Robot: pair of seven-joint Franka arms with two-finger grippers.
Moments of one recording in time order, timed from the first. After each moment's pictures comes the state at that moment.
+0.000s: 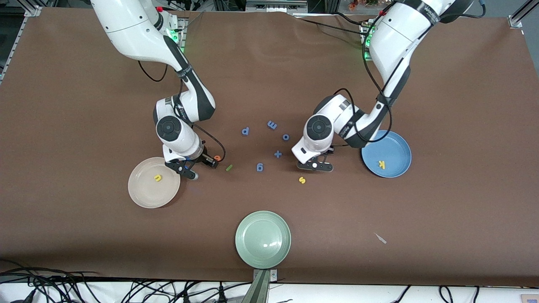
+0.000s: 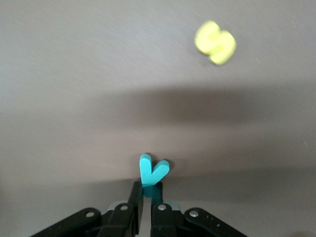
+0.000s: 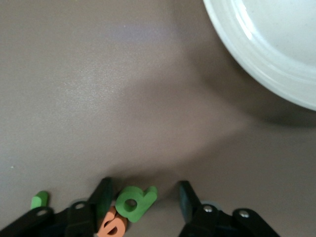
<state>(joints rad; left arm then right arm) -0.30 0.73 -0.30 -1.67 0.27 2.19 -0.62 0.47 0.64 -0.04 -1.86 0.13 2.53 0.81</state>
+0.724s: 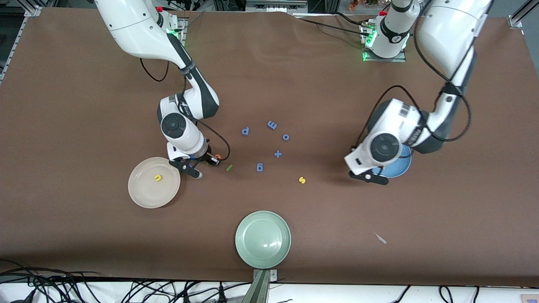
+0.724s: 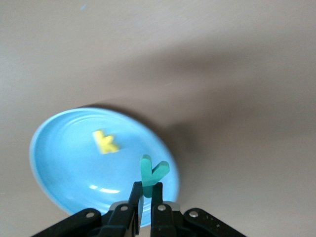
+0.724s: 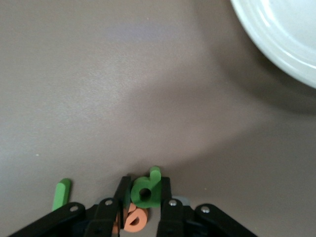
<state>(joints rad) -0.04 0.58 -0.29 -1.66 0.27 1.85 -0.18 0.50 0.63 -0.05 -1.86 0.13 2.54 0.83</state>
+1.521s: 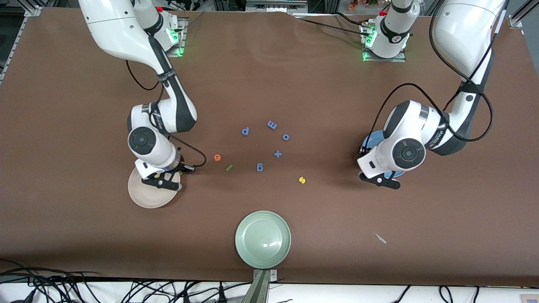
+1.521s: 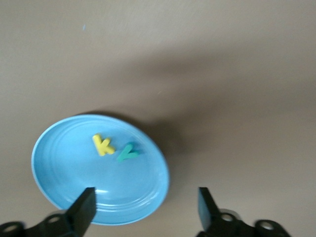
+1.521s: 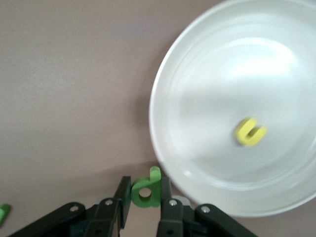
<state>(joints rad) 0.00 0.57 -0.33 -1.58 0.17 1.83 -0.14 0.50 0.63 -0.22 -1.72 0.12 2.31 0.37</state>
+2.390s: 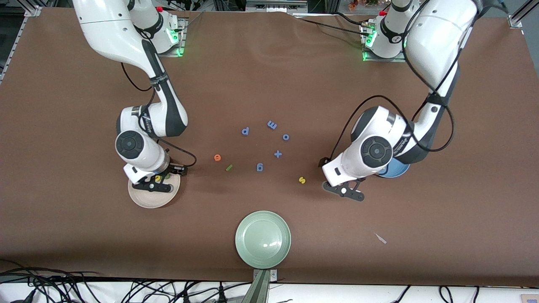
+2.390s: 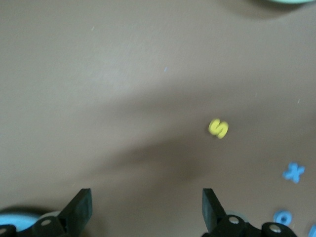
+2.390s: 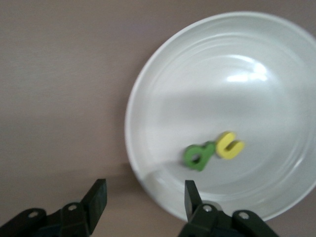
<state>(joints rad) -0.16 0.76 -0.33 -1.35 0.15 2.01 -0.19 0.49 0.63 -0.21 -1.72 0.13 2.30 0.37</state>
